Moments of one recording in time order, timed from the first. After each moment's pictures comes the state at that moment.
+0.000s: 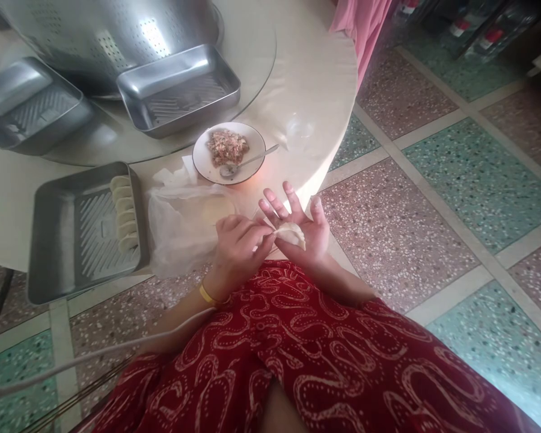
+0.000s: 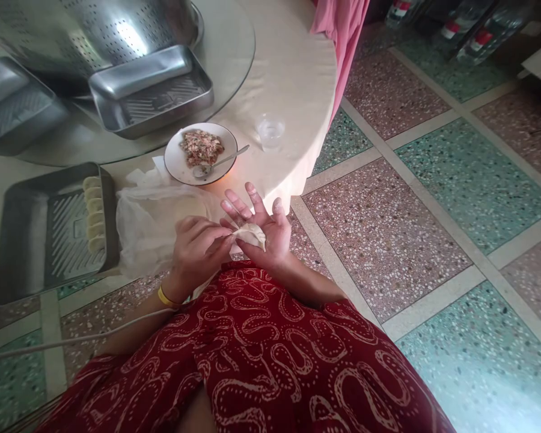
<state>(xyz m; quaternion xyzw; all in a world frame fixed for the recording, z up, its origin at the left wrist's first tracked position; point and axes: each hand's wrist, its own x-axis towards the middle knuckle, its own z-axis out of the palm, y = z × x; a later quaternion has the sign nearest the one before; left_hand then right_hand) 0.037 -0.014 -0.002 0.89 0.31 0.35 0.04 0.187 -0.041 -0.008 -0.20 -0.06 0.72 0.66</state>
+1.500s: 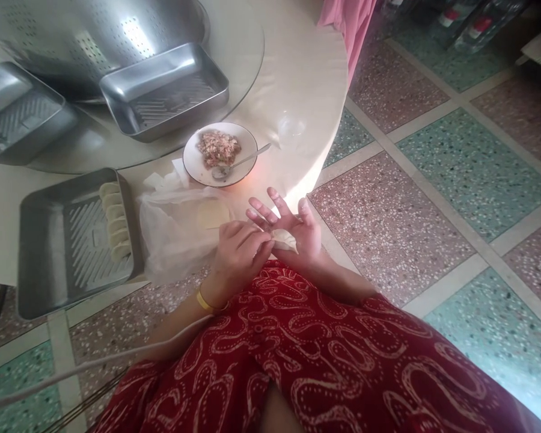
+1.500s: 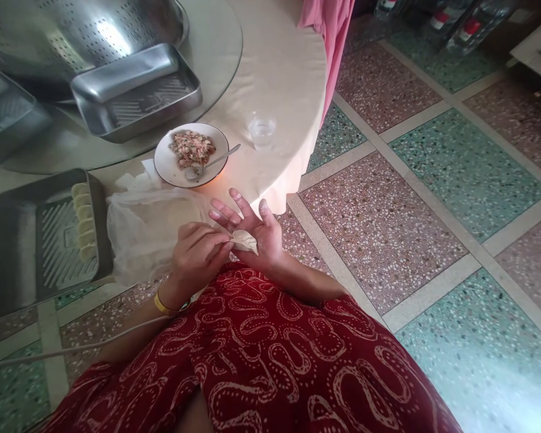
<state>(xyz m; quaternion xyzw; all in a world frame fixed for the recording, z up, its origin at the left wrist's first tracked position) 0.037 -0.014 -0.003 0.90 0.26 0.34 0.07 0.184 -0.043 -0.005 -0.19 -0.03 0.76 0.62</state>
